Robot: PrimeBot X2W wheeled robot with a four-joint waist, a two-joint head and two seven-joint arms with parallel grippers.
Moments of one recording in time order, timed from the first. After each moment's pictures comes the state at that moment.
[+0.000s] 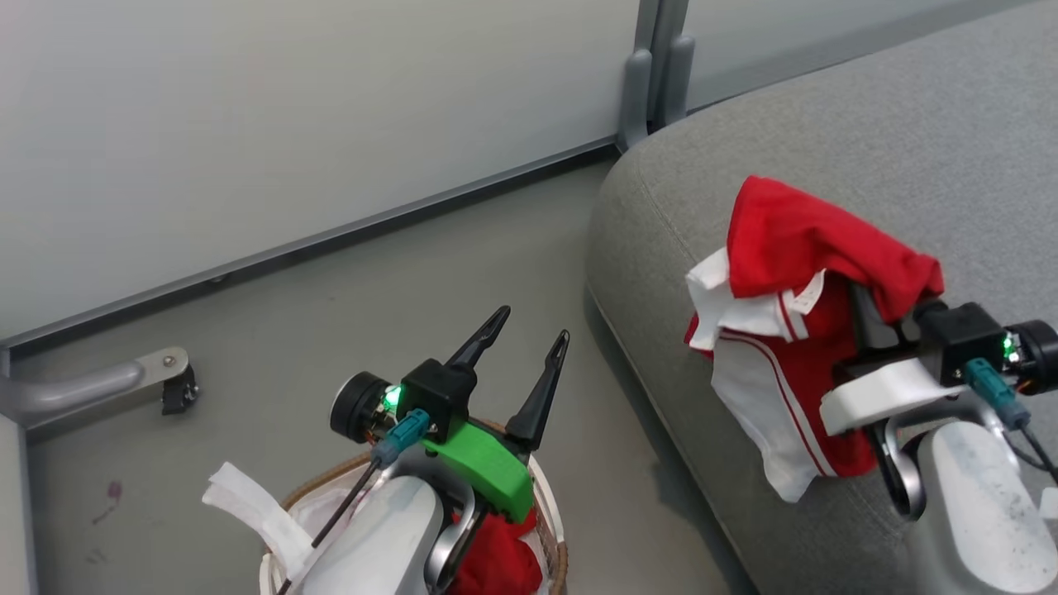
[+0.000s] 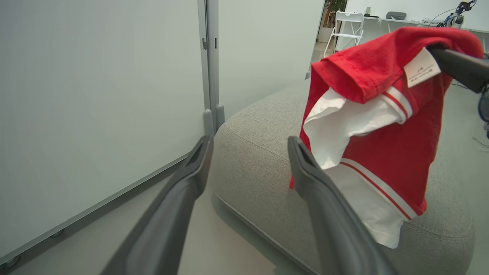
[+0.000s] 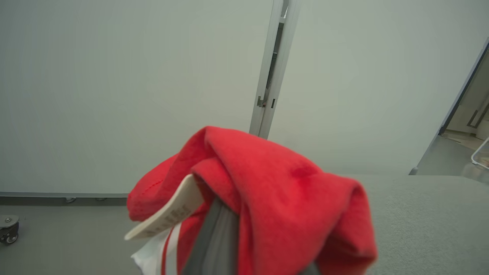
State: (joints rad) left arm -0.40 0.05 -0.62 0.46 -0.36 -0.13 -0.26; right arm -0.29 -0.08 -0.03 0.19 -0.04 0.13 -0.26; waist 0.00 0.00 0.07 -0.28
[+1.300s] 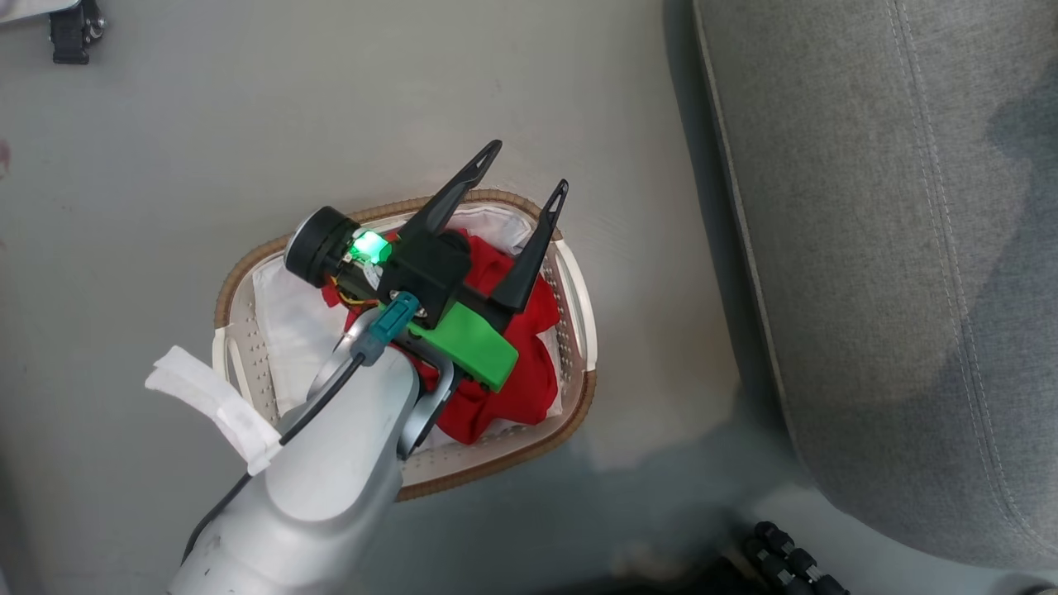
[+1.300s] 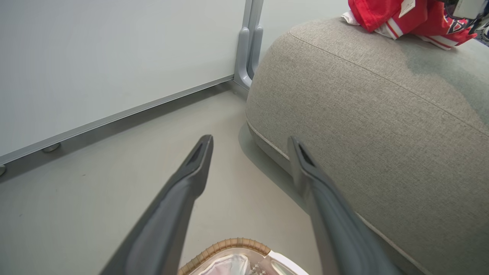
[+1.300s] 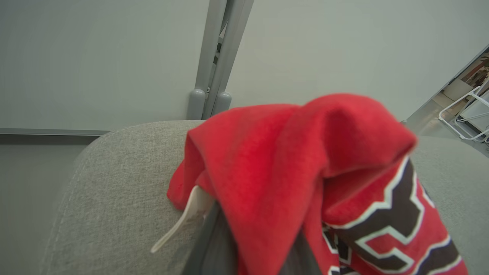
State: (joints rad) left arm -0.67 0.11 -0.64 0.39 -0.26 -0.12 -0.26; right arm -0.92 -0.41 -0.20 0.67 0.08 0.13 -0.26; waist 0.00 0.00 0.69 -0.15
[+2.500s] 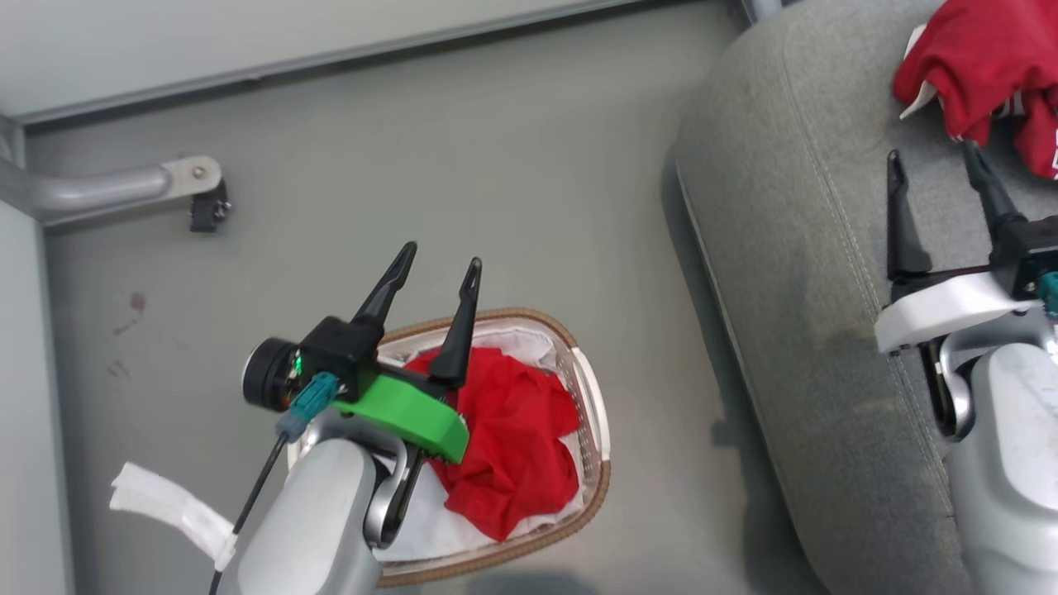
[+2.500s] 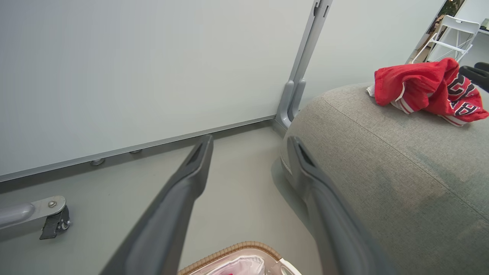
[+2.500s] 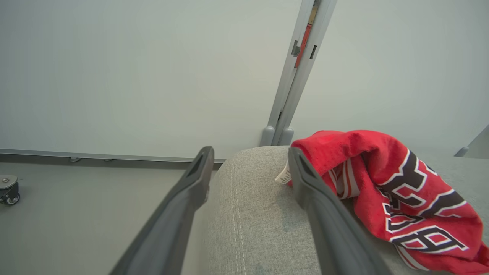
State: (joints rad) left arm -0.41 0.07 -0.42 0.38 -0.31 -0.12 -0.26; right arm -0.48 -0.15 -0.13 0.34 0.00 0.13 -0.26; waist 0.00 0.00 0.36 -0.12
